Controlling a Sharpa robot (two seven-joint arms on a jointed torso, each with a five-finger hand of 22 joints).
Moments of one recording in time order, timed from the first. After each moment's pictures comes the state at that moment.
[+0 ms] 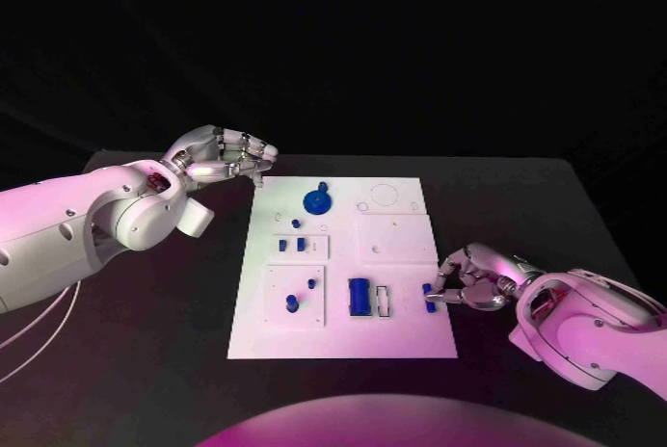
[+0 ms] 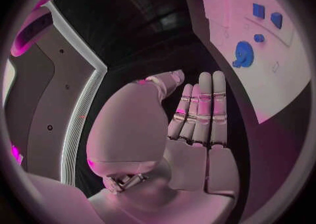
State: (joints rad) left arm 1.22 -0.93 0.00 1.44 -0.41 -0.07 0.26; left_hand 1.43 -0.20 0.58 0.08 0.15 0.81 0.21 0.30 0.23 0.68 0.18 0.64 0.09 0.87 0.11 1.03 0.29 0.17 0.76 0.20 0.93 0.56; right arm 1.04 -1.20 -0.18 1.95 -1.30 -0.48 -0.37; right_hand 1.34 -0.07 -0.10 0.28 0.07 0.96 0.08 0.47 0.47 1.47 0.00 1.48 1.31 1.46 -0.06 1.54 1.31 0.06 1.47 0.04 1.29 1.31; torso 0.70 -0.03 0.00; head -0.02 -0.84
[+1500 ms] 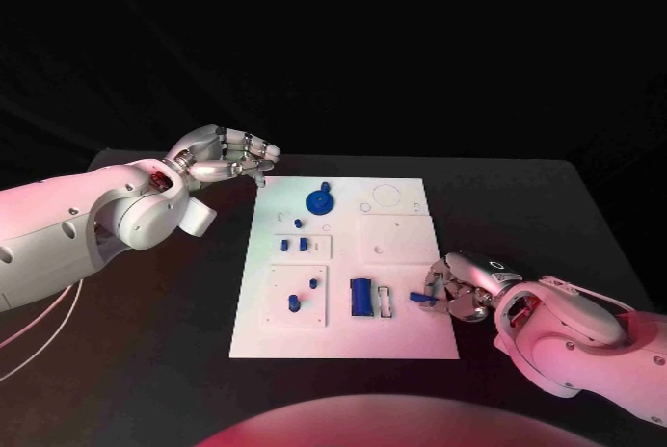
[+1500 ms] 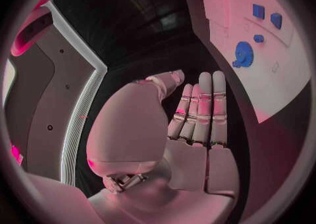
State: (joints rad) left arm 1.22 -0.94 0.00 1.45 -0.41 -0.07 0.26; left_hand 1.43 -0.20 0.58 0.08 0.15 0.81 0.21 0.30 0.23 0.68 0.18 0.64 0.09 0.87 0.11 1.03 0.29 0.17 0.76 0.20 0.93 0.56; right arm 1.00 -1.12 -0.17 1.94 -1.53 -0.45 -0.48; right_hand 1.50 -0.10 0.19 0.28 0.07 1.00 0.06 0.43 0.52 1.46 -0.01 1.47 1.31 1.46 -0.07 1.54 1.31 0.06 1.46 0.04 1.29 1.31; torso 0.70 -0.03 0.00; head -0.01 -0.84
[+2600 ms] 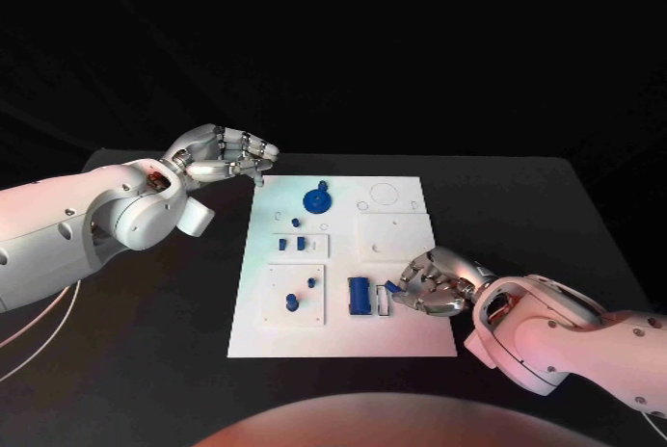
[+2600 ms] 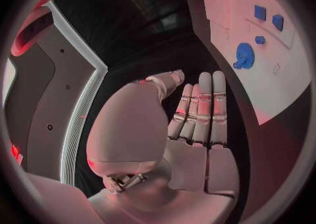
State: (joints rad) left arm 1.22 -0.94 0.00 1.45 -0.41 -0.07 0.26; left_hand 1.43 -0.20 0.58 0.08 0.15 0.81 0.21 0.30 0.23 0.67 0.18 0.64 0.09 0.87 0.11 1.04 0.29 0.17 0.76 0.20 0.93 0.56; right arm 1.03 -1.05 -0.18 1.98 -1.18 -0.57 -0.44; right_hand 1.19 -0.19 0.63 0.11 0.07 0.99 0.06 0.46 0.60 1.47 -0.01 1.49 1.31 1.47 -0.08 1.54 1.31 0.06 1.47 0.03 1.31 1.31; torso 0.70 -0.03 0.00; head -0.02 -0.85
